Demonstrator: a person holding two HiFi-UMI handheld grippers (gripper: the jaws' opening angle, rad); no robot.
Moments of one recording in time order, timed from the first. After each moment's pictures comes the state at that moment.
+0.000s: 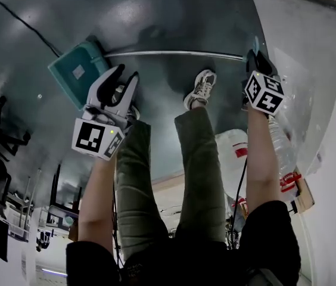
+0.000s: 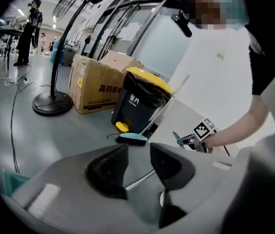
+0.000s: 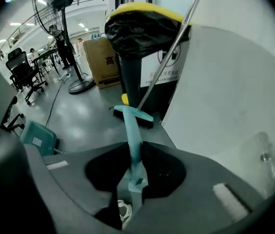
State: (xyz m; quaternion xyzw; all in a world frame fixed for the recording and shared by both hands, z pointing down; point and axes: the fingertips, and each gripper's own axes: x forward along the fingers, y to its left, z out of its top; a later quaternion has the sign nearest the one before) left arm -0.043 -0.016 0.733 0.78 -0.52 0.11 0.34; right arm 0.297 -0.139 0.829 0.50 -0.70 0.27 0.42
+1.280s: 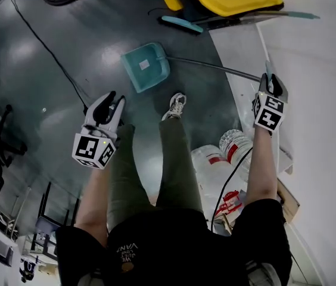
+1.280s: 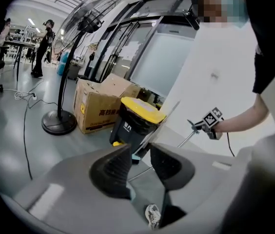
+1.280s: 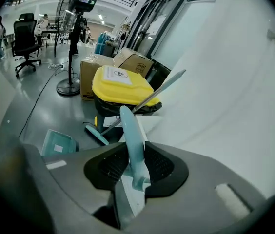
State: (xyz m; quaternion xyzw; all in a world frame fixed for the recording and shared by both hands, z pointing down) left arm -0.050 0.009 0.548 0.77 -0.56 0.06 0.32; right arm 0.387 -0.199 0.512 0.56 -0.67 0.07 0.48
